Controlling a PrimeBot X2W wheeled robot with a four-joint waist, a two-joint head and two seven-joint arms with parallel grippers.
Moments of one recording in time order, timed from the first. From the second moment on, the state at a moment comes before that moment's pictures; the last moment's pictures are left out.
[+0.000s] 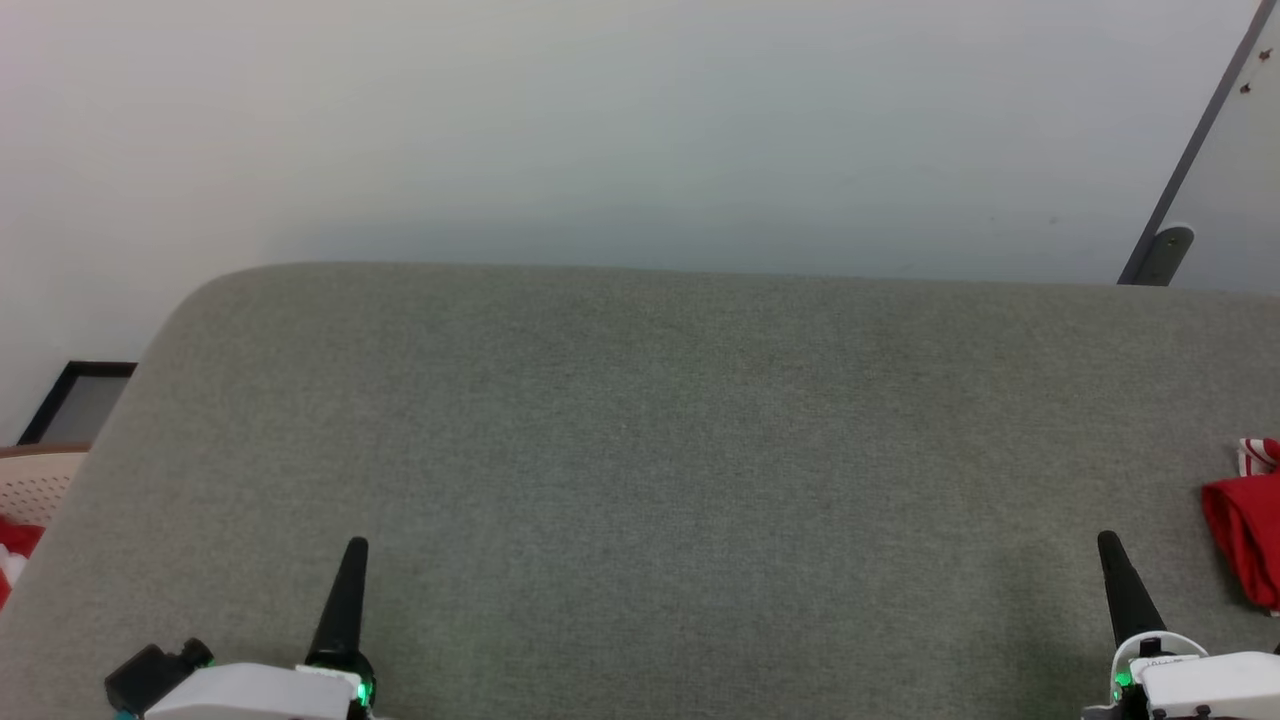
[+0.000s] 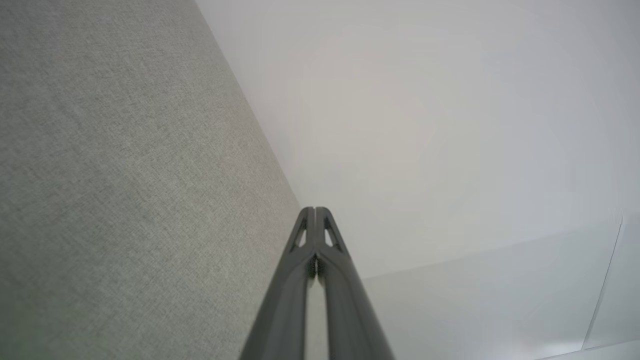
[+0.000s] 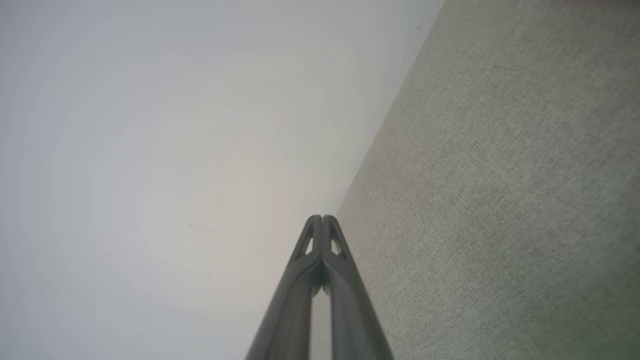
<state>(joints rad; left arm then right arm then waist) -0.02 0.09 0.06 0.20 -1.30 -0.13 0.01 -0.03 -0.06 -0.12 0.22 1.29 0.13 0.03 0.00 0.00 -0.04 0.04</state>
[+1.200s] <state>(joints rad) -0.09 0.07 0.09 0.24 -1.56 -0.13 0.08 -0.09 -0.05 -0.12 0.24 1.55 0.13 0.10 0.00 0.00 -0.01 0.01</state>
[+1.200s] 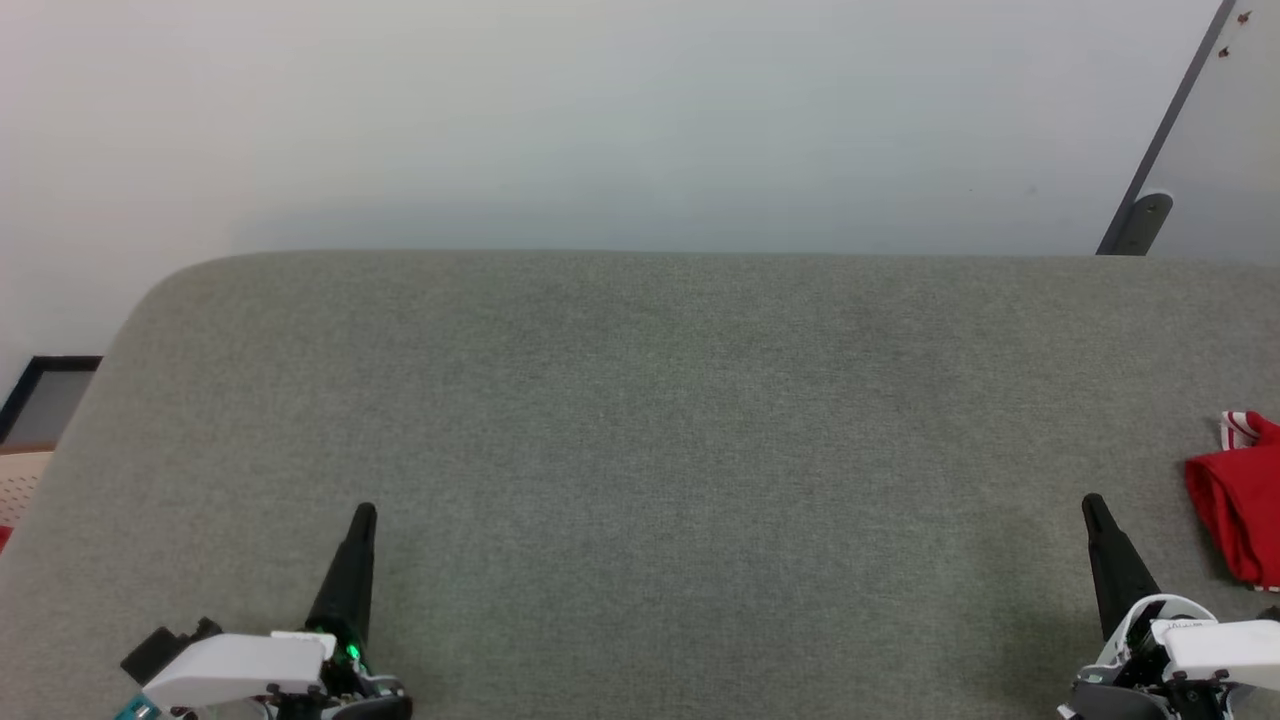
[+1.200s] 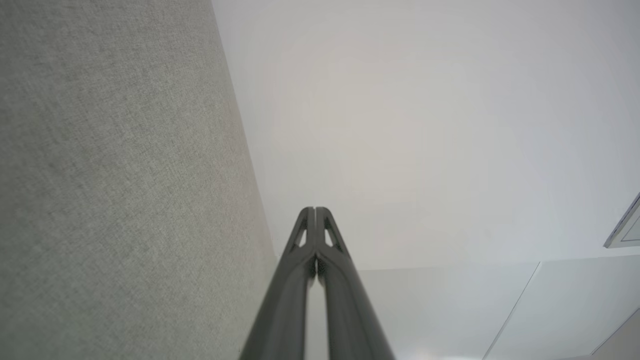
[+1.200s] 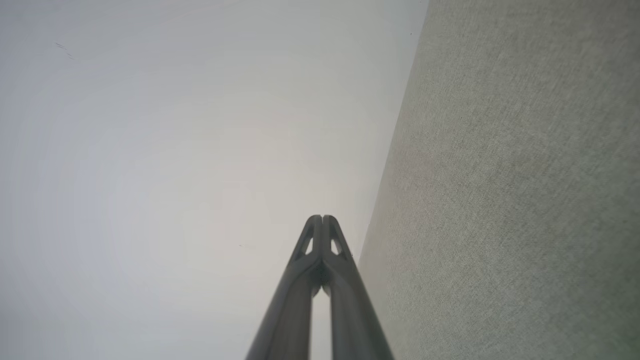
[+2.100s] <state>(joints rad) -0.10 0.06 0.10 0.25 -1.62 -0.13 0.11 -0.11 -0.05 -0.12 0.25 1.61 0.13 0.11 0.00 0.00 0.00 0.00</state>
